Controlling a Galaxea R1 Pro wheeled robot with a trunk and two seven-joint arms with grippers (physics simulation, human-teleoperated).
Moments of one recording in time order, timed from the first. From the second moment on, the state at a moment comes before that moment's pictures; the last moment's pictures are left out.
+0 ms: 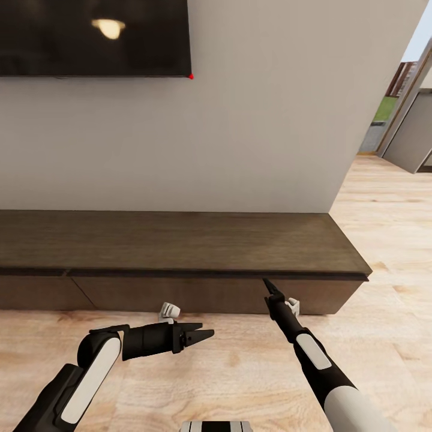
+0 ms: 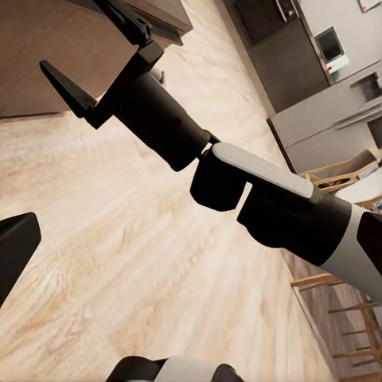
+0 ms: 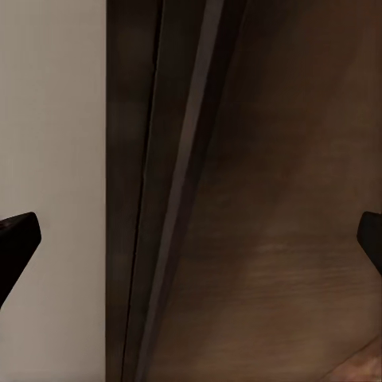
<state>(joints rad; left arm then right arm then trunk) -0.34 0.18 -0.26 -1.54 0.67 0.87 -0.71 -0.60 0.01 -0.04 -0.60 -1.24 0.17 0.50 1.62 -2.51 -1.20</state>
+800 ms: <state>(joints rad) -0.34 0.17 -0.26 -1.51 0.68 0.90 -0.72 -0.59 -0.01 -0.08 -0.57 -1.22 0.16 0.53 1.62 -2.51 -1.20</state>
